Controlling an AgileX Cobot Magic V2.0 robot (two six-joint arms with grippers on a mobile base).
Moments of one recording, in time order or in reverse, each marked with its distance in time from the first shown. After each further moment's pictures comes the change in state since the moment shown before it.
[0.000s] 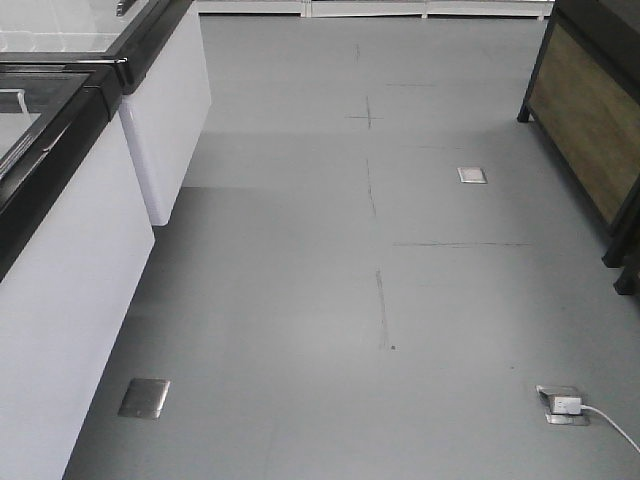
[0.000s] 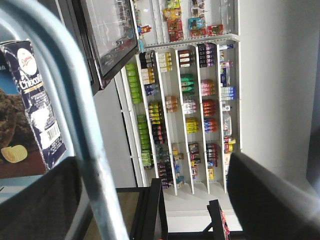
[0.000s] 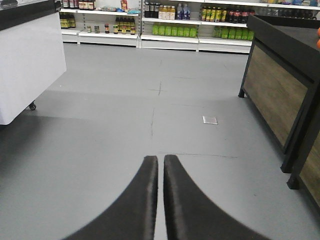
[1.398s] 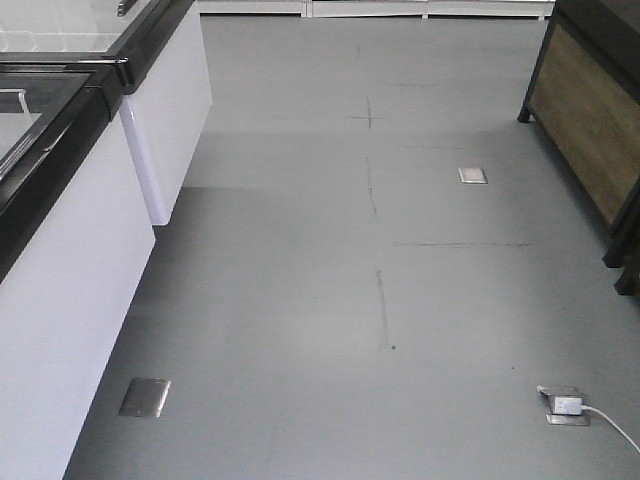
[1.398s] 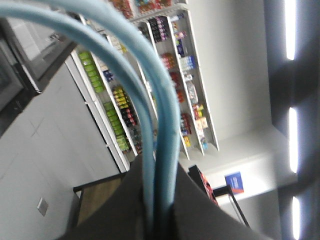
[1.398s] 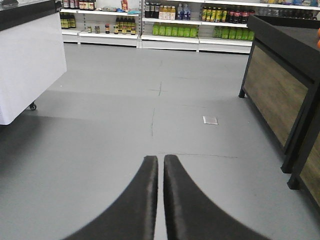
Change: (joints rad) left arm -0.067 0.127 -0.392 -0.067 0.080 -0.007; right arm 0.000 0.000 0.000 0.000 0.000 0.000
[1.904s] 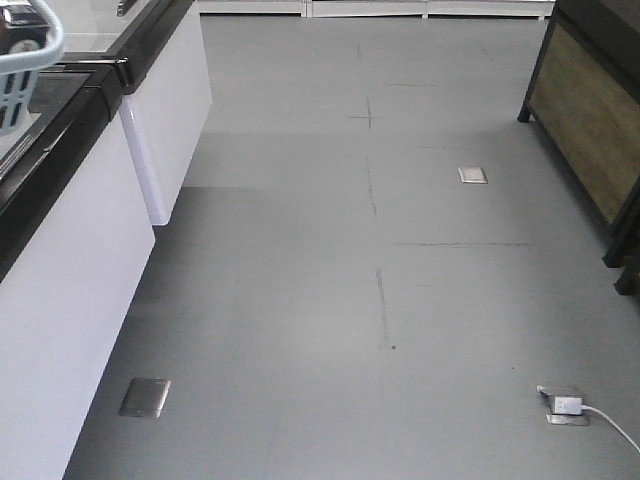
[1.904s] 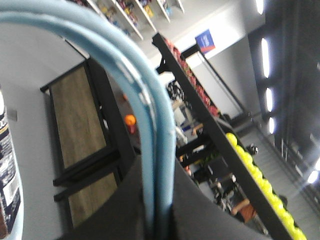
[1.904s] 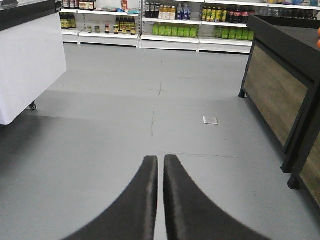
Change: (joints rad) left arm -0.440 -0.155 -0.127 0.169 0.120 -0.079; right arm 0.000 0.000 0.000 0.000 0.000 0.000
